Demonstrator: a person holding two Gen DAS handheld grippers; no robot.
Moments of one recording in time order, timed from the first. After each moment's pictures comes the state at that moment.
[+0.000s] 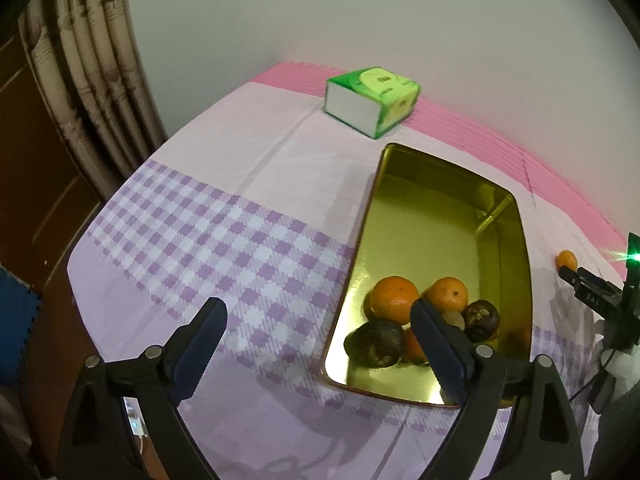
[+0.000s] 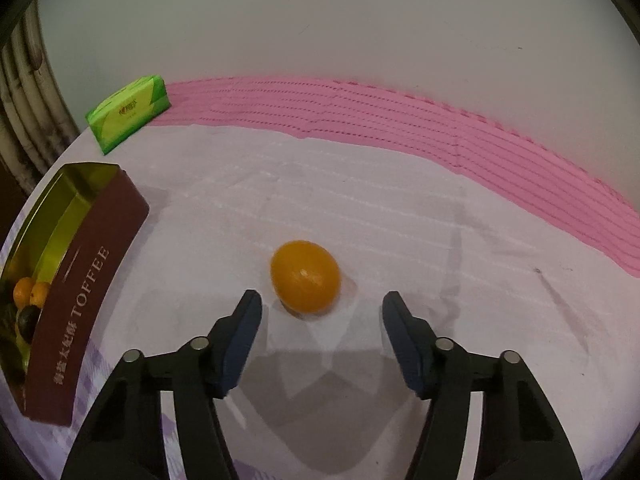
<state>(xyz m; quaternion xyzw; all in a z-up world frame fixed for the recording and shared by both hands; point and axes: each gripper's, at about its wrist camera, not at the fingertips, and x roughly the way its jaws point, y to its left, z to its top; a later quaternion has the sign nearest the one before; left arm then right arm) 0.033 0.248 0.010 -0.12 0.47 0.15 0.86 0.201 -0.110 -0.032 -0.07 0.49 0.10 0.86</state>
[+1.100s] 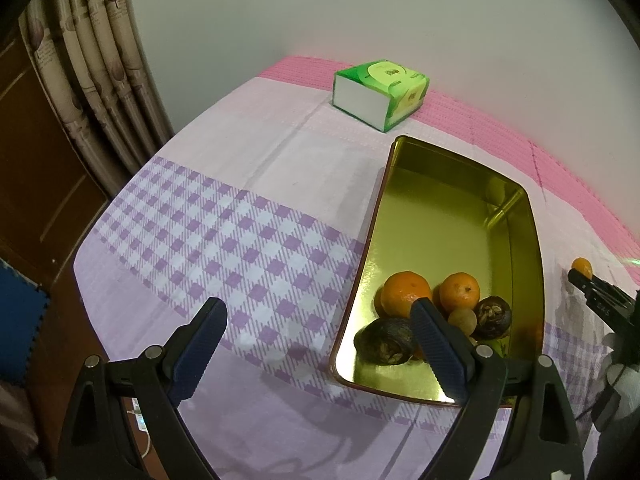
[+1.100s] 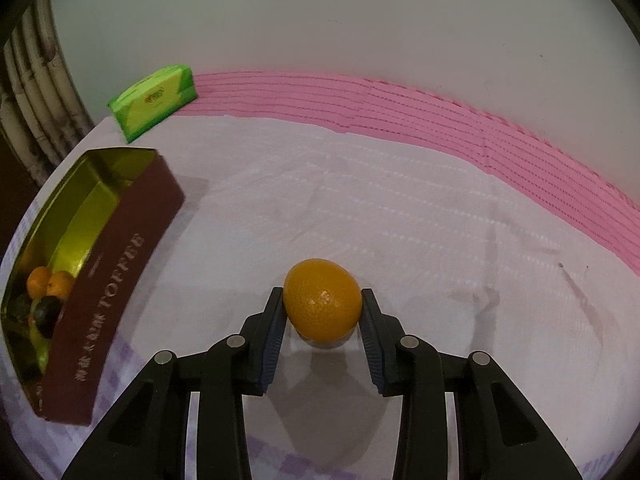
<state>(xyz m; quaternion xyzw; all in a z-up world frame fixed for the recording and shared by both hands) 0.033 0.248 0.007 -0.11 0.48 0.16 0.85 0.180 -0.086 -0.027 -0.06 0.49 0.13 0.86</state>
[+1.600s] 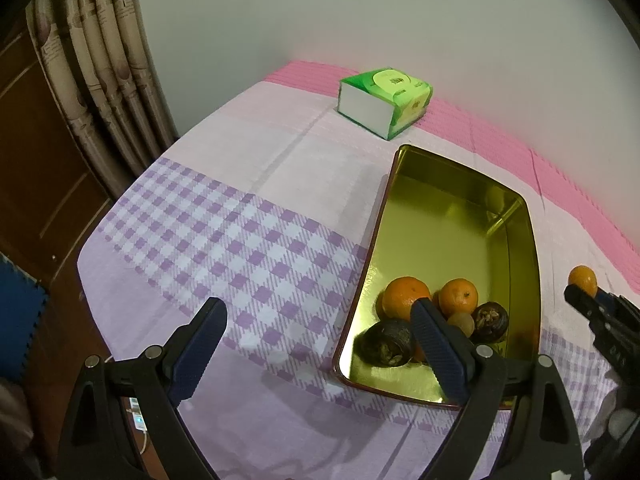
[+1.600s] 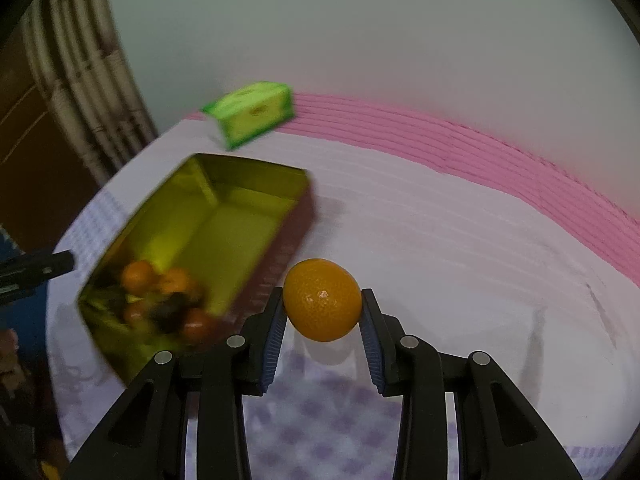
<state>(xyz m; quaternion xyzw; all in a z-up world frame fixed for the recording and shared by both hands) 0.029 0.250 0.012 -0.12 0.47 0.17 0.86 0.123 -0.007 0.017 -0.07 0.46 0.23 0.86</state>
